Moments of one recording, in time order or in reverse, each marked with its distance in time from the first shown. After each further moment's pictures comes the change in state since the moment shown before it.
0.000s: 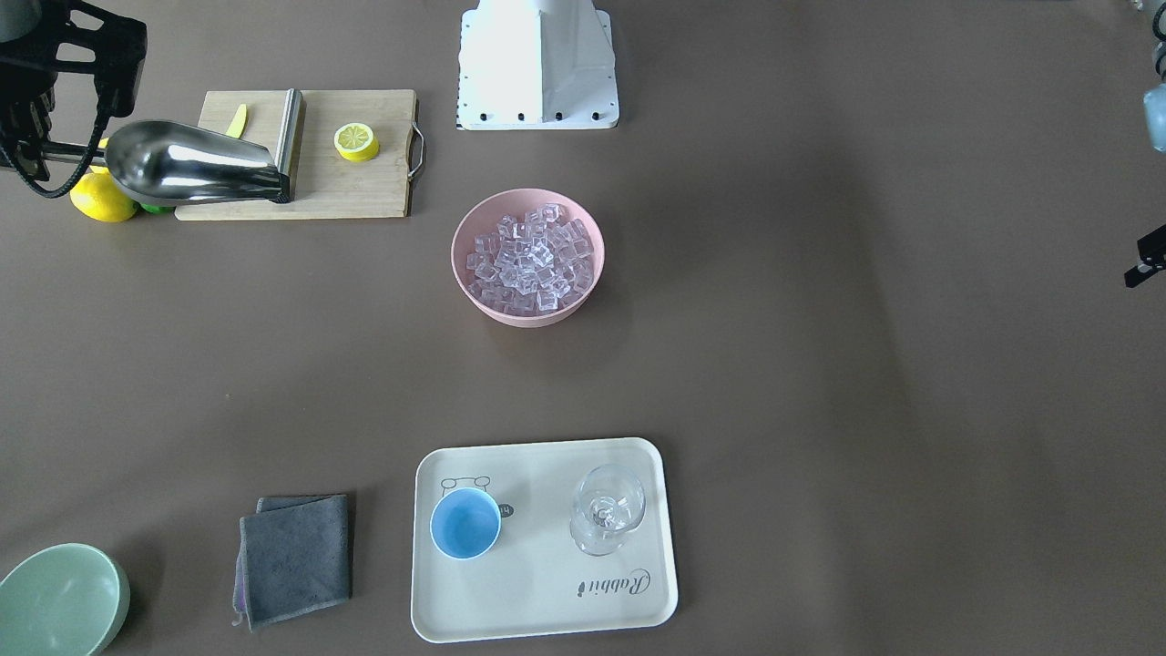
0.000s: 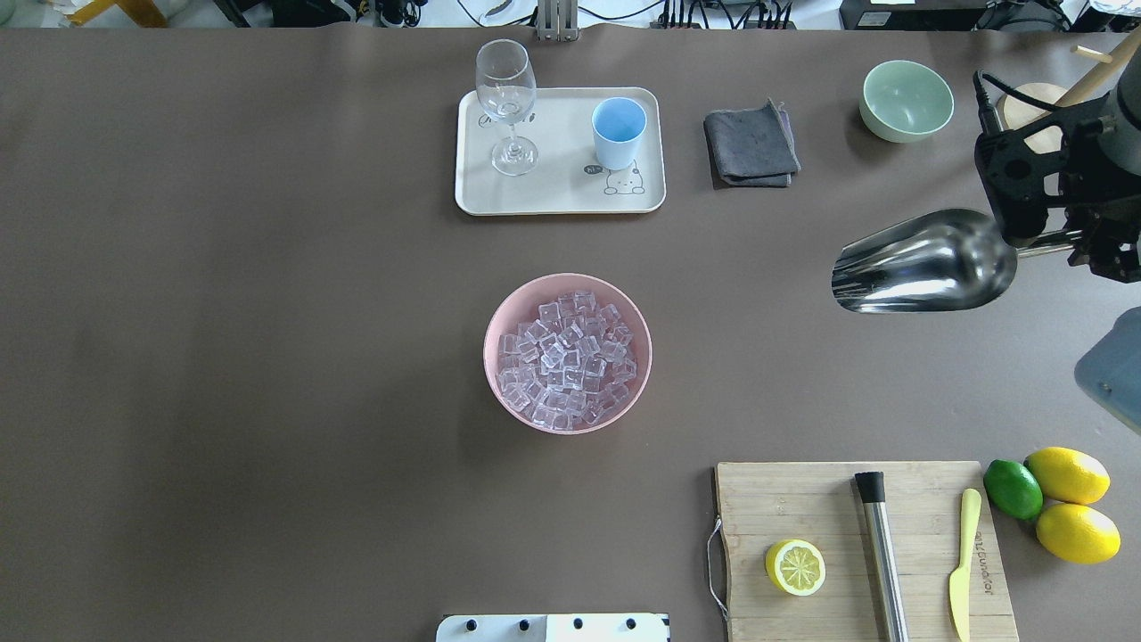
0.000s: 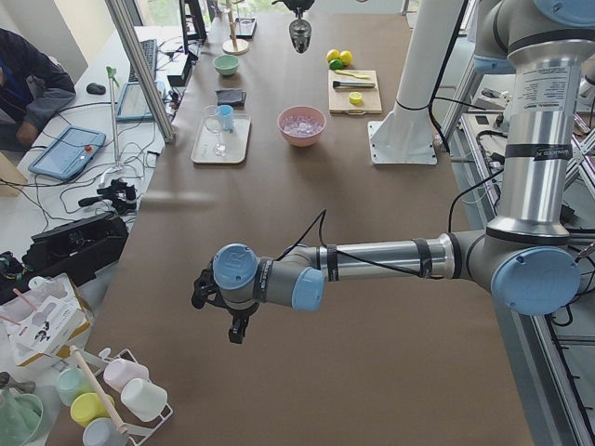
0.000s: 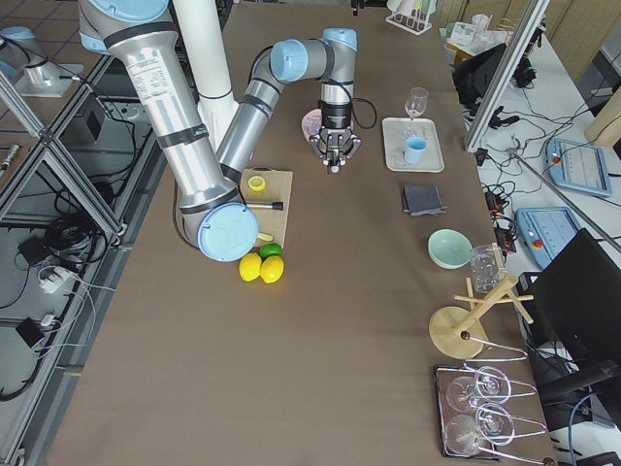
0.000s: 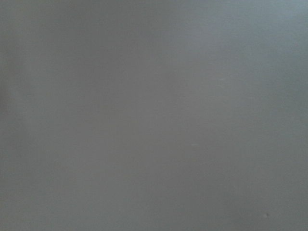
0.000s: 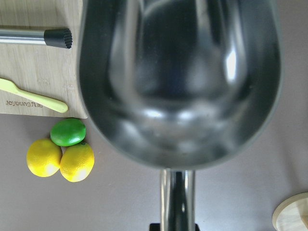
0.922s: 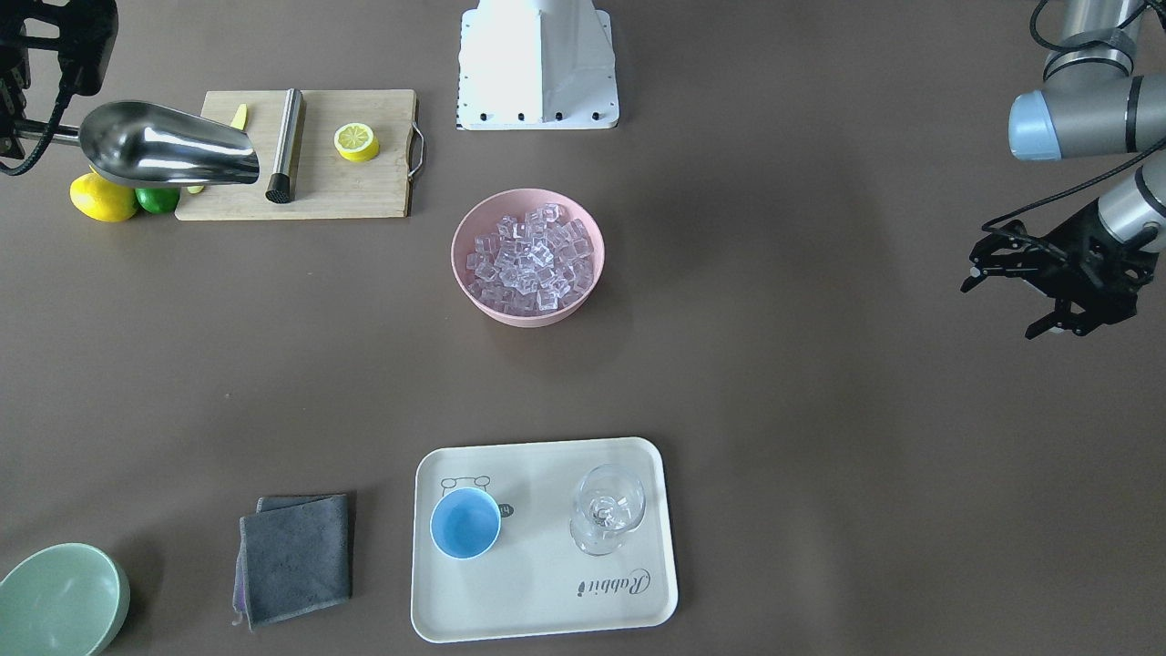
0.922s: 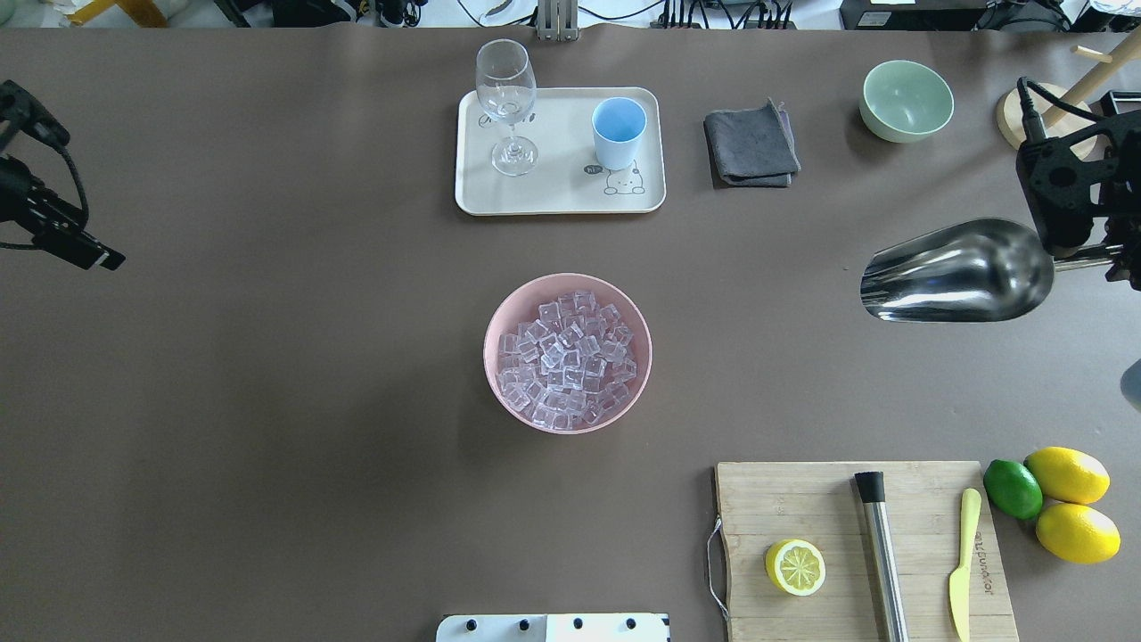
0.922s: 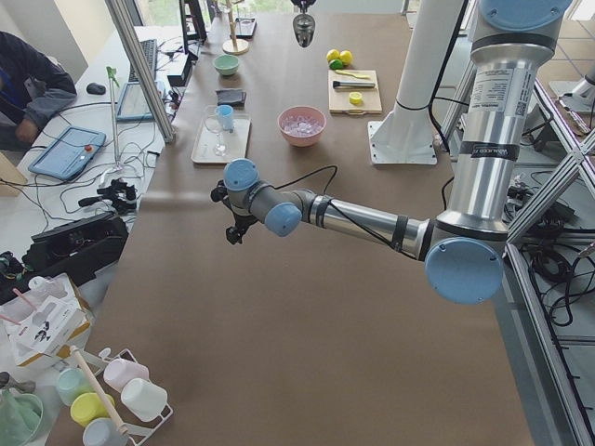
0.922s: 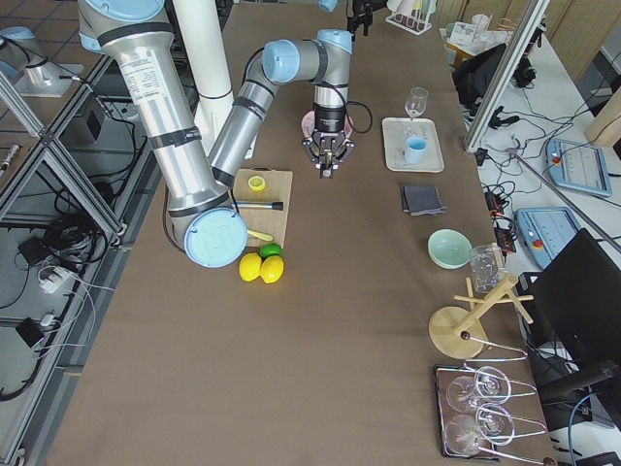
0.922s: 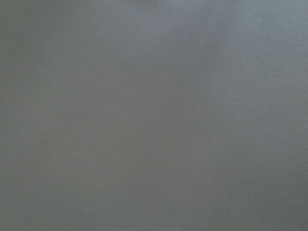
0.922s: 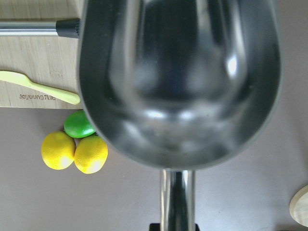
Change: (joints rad) left arm 0.252 -0.099 -0.108 -0.039 0.032 0.002; right arm 0.028 -0.048 0.046 -0.028 0.022 0.000
